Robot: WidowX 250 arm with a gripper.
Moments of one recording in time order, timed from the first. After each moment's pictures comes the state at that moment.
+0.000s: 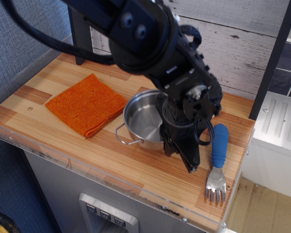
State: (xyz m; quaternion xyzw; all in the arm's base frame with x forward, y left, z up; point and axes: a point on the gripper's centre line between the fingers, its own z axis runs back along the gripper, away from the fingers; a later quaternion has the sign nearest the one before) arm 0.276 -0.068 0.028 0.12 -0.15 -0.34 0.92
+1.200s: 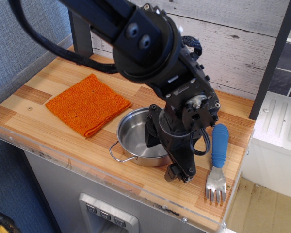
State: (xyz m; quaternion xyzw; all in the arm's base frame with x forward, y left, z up) arm 0.263 -0.064 0.020 0.12 -0.11 -0.31 0.94
